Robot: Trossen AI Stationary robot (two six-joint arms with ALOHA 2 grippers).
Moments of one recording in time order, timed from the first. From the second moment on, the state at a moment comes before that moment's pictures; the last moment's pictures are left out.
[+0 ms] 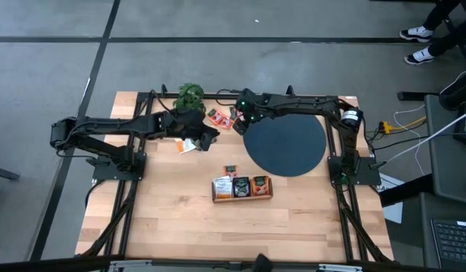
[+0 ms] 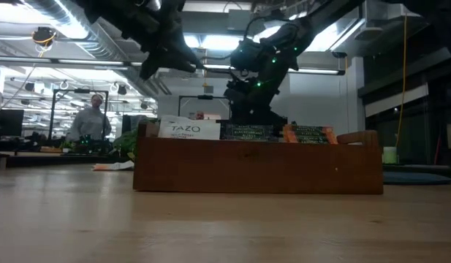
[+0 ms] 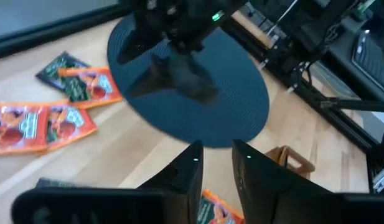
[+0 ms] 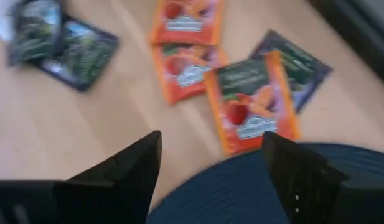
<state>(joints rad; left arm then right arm) 0.23 1.19 0.82 -0.13 -0.04 -0.58 -0.42 1.96 1.44 -0.48 0.03 0.20</state>
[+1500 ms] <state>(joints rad) 0.24 1.19 0.85 -0.13 -0.12 -0.54 -0.44 2.01 1.45 -0.50 -0.10 0.32</state>
